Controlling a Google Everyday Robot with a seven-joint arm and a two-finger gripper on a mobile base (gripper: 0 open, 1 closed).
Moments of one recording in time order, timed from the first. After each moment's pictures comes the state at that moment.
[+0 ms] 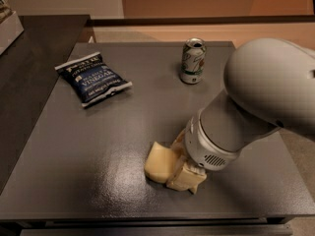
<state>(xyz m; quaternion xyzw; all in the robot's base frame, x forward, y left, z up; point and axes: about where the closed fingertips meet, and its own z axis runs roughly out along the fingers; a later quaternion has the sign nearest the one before) 0.355 -0.048 0.828 -0.64 0.74 0.12 0.16</state>
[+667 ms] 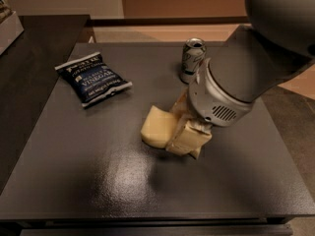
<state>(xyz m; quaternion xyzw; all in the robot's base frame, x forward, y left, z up) 0.381 -0.043 0.910 -0.65 0.73 0.12 0.19</state>
